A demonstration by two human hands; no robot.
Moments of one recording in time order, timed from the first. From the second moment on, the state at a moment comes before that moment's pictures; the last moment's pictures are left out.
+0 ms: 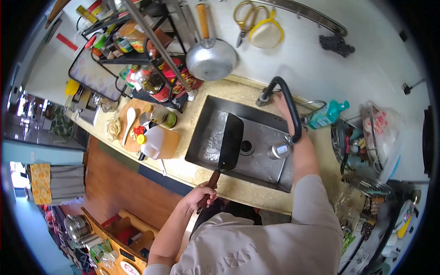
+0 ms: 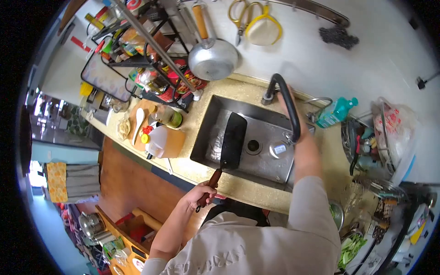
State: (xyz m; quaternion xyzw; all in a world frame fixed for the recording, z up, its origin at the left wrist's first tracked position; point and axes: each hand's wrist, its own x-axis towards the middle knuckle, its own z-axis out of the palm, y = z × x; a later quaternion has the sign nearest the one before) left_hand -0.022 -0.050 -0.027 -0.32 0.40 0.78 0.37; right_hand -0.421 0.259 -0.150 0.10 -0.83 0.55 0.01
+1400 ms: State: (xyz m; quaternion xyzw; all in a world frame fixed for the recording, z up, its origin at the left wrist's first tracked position) left_hand 0.257 -0.133 0.027 -0.12 0.25 0.91 0.30; right_hand -0.091 0.239 -0.053 0.02 -0.82 0.51 -0.24
